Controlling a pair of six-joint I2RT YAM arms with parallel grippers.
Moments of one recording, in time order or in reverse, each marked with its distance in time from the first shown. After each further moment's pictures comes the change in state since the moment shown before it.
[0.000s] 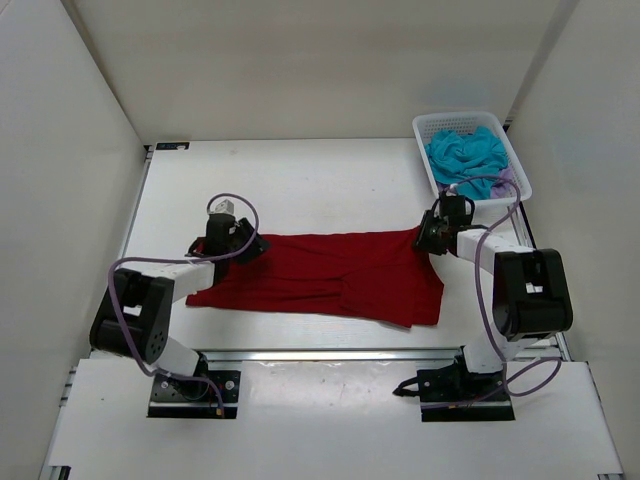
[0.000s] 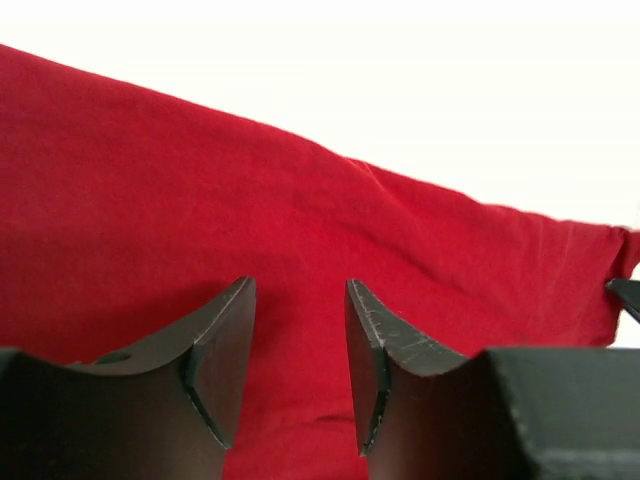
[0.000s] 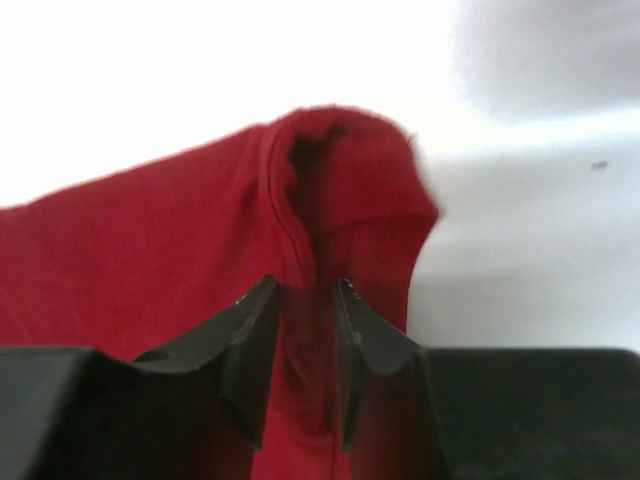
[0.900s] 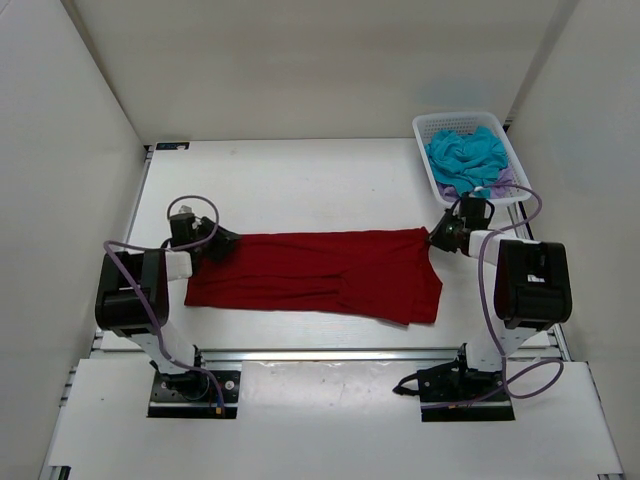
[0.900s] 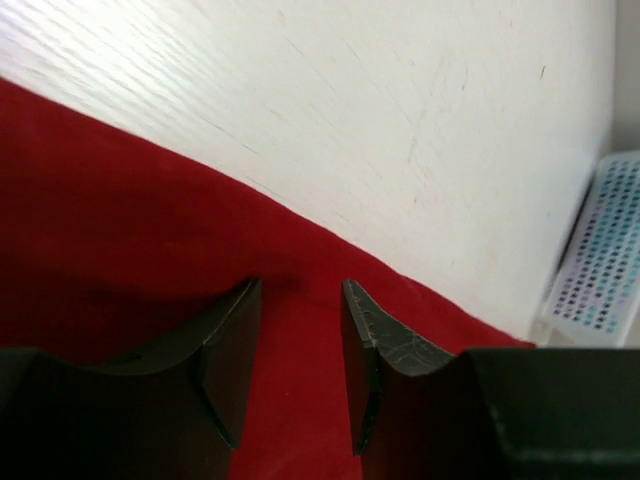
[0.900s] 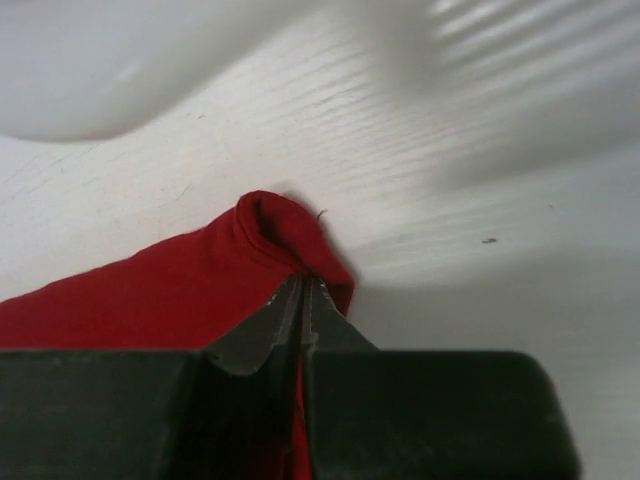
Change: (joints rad) left arm 0.322 0.184 0.023 0.129 0.186 -0.137; right arm -0.138 0.085 -0.011 0.178 -0.084 0.089
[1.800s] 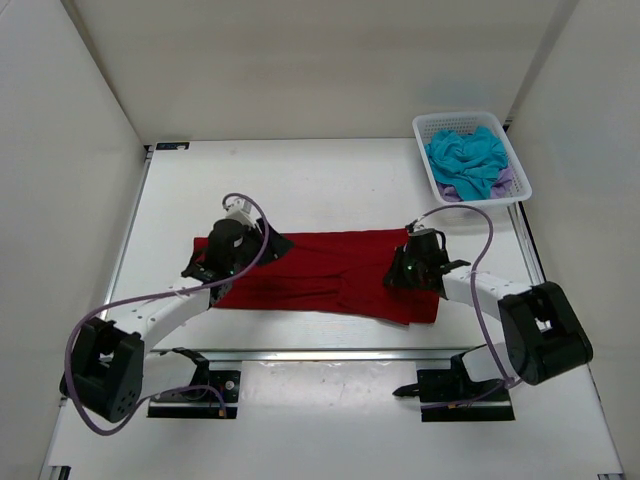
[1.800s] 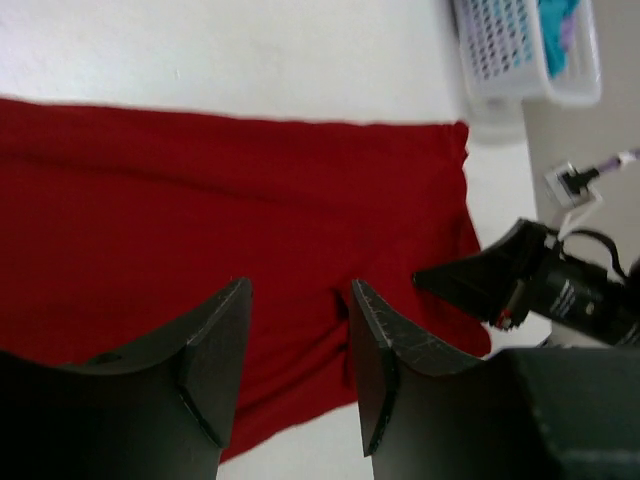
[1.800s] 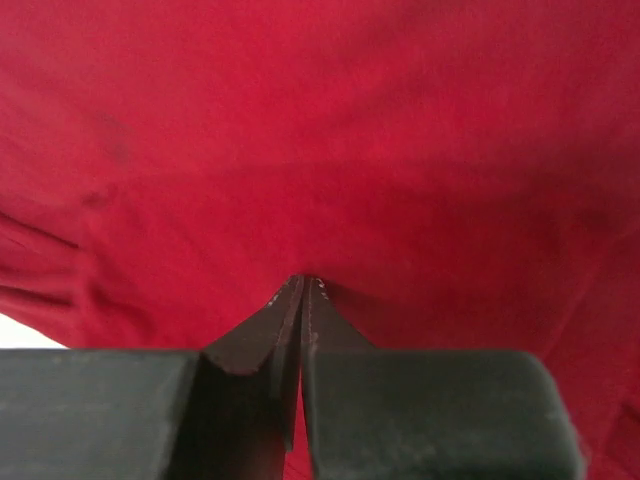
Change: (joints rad) left arm -0.455 -0.454 -0.035 -0.137 -0.117 0.131; right arm 0.411 -0.330 -0.264 -0.076 0.012 0.047
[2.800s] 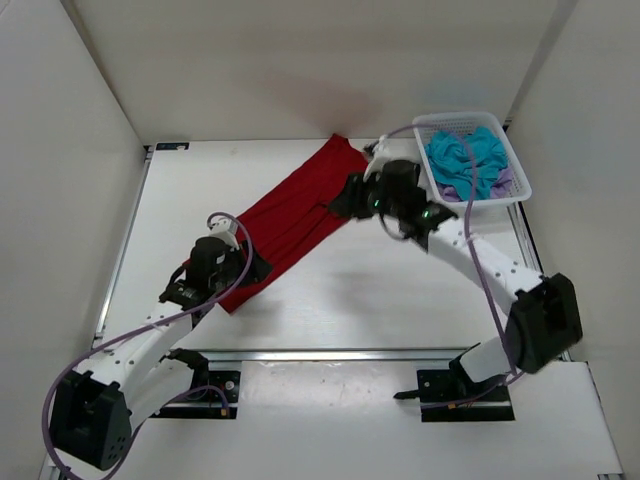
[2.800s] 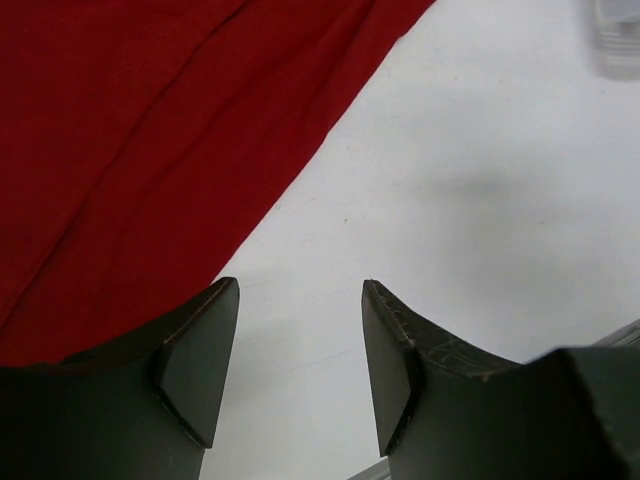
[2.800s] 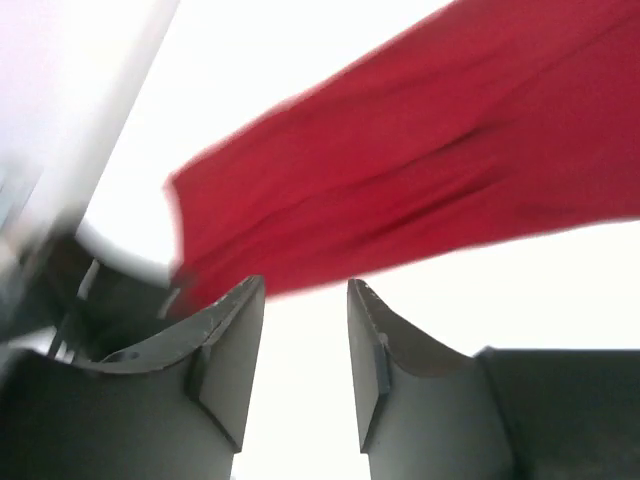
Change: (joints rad) left arm 0.029 -0.271 -0.119 -0.303 -0.019 0.180; right arm 0.132 0.199 0.713 -0.121 -0.117 -0.088
